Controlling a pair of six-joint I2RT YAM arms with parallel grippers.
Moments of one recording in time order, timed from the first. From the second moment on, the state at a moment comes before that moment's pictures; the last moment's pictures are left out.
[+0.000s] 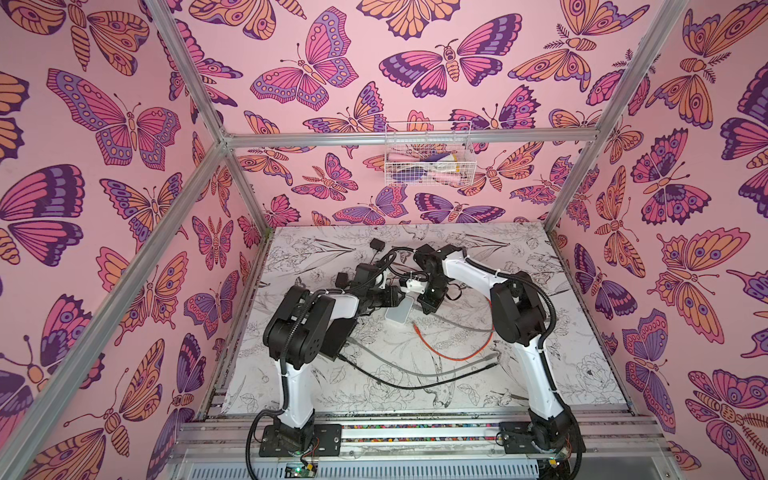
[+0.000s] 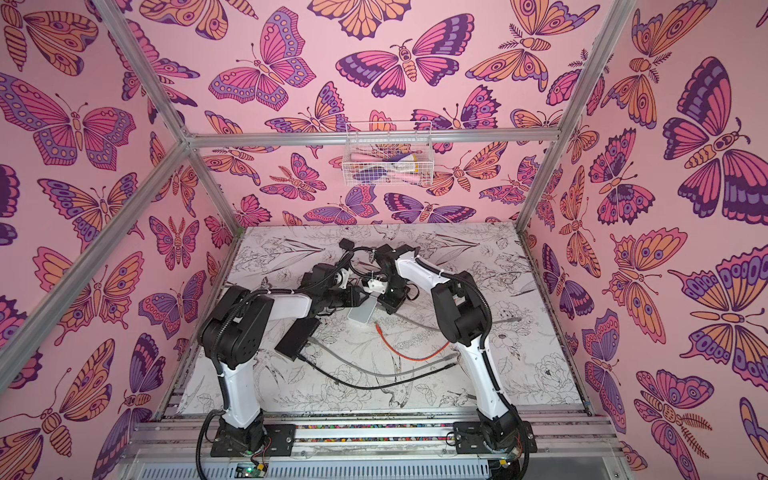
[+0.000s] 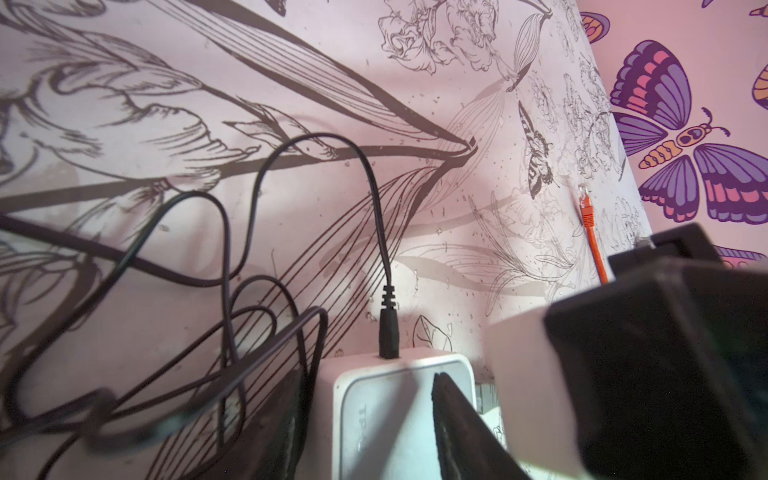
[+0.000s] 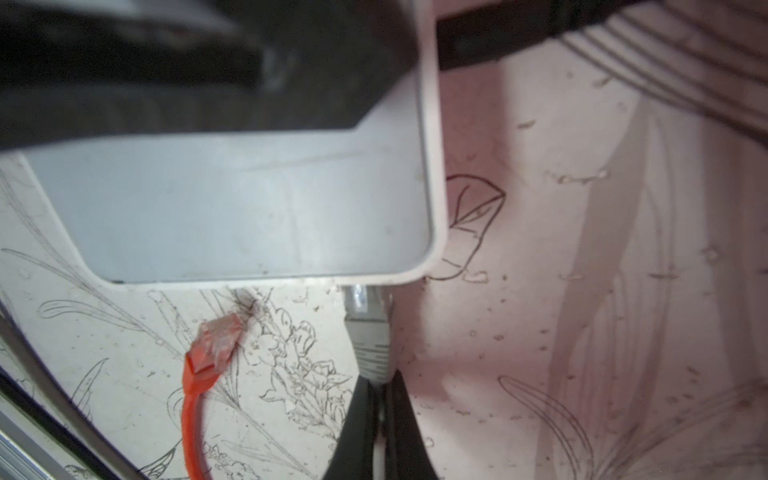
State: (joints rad) left arm -0.42 1.97 1.03 0.20 0.45 -0.41; right arm 0.57 2.30 1.88 -1.13 -0.22 -0.45
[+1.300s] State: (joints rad) left arm -0.44 1.97 0.97 0.32 0.42 -0.41; right arm 0.56 2.27 1.90 -1.15 -0.23 -0.42
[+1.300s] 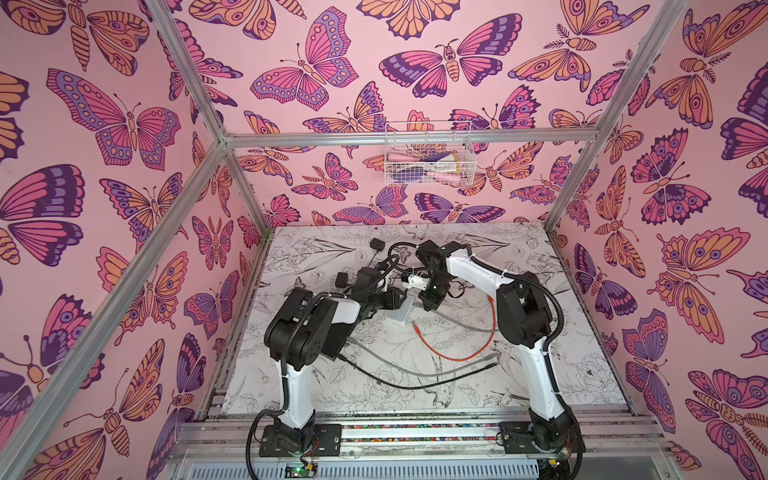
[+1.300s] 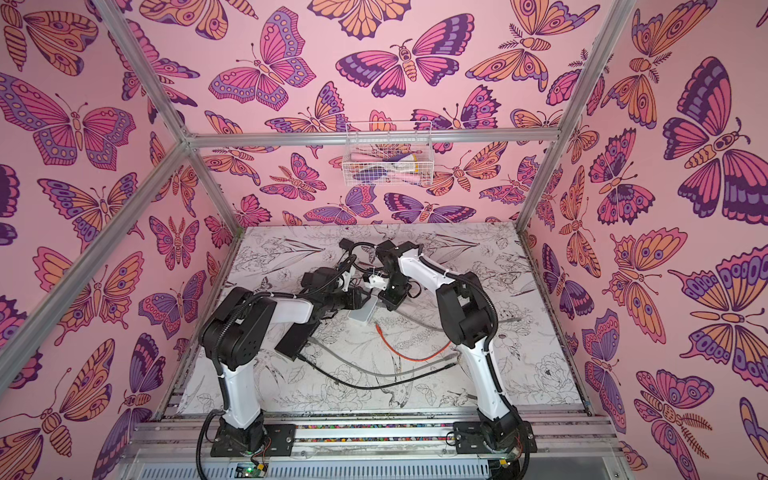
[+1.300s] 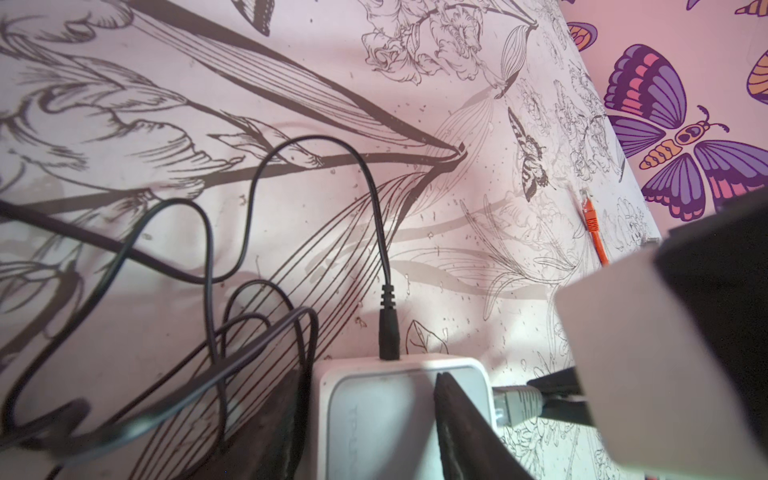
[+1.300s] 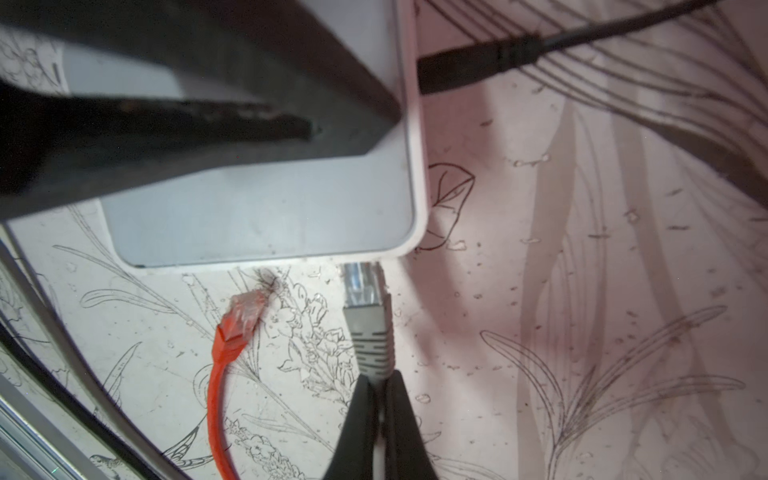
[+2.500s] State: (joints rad) left arm -0.47 1.97 0.92 0.43 0.33 -0.40; right arm 0.56 2.35 1.97 -1.20 -0.24 -0.38
